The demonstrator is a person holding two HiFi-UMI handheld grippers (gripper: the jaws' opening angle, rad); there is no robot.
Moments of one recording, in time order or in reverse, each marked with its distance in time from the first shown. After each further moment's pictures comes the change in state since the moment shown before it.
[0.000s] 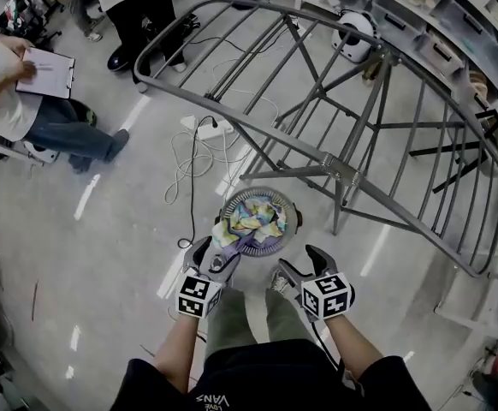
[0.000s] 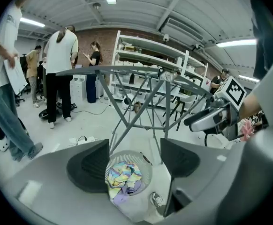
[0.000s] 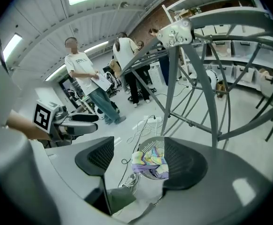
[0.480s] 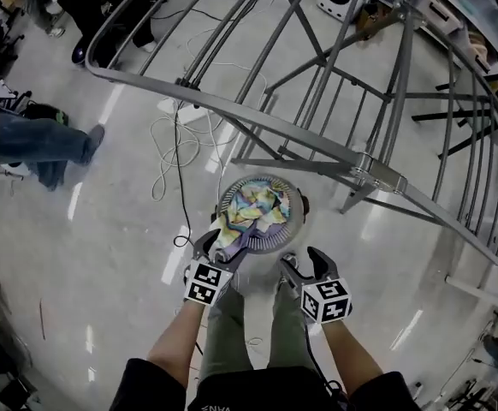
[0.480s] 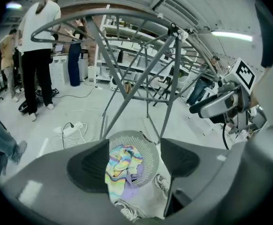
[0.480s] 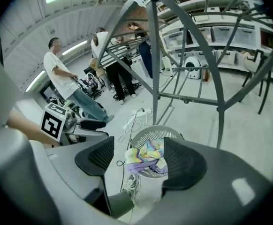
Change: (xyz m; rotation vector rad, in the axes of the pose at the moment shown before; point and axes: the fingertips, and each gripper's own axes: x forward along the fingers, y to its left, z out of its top) left arm 0.111 0.040 -0.103 0.078 0.226 -0.179; right arm 0.084 -0.023 -0.061 0.196 0.031 -0.130
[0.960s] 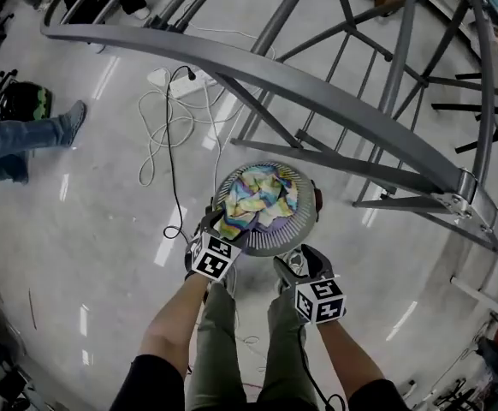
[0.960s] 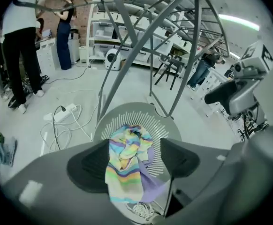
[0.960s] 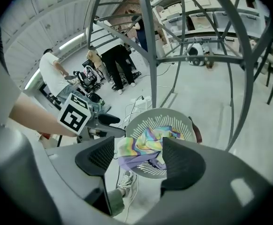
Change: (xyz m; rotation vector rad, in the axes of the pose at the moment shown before) left arm 0.139 0.051 -0.098 0.060 0.221 -0.029; right arm 0.113 -0.030 -0.072 0.005 0.083 0.024
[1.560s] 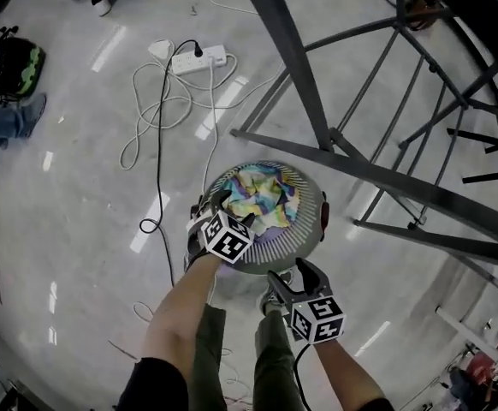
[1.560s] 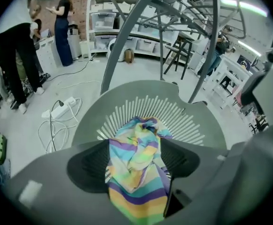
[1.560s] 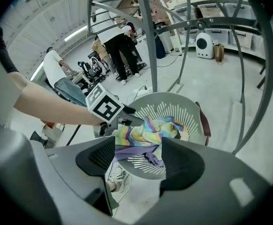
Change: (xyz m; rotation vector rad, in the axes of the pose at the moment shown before) left arm 0.126 0.035 -0.017 0.020 0.055 0.093; right arm 0.061 -0.030 -0.048 -0.073 0.072 0.055
